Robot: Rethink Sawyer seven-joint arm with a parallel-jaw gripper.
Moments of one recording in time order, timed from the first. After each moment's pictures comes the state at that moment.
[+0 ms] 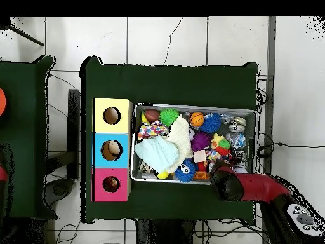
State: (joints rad) arm -0.78 -0.49 0.16 1.75 -0.73 0.20 1.88
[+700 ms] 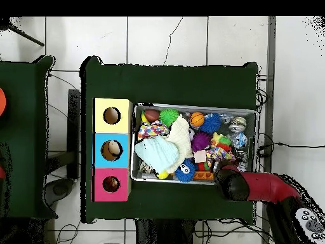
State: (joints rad) arm -0.80 -0.58 0.20 1.77 -0.73 0.28 1.88
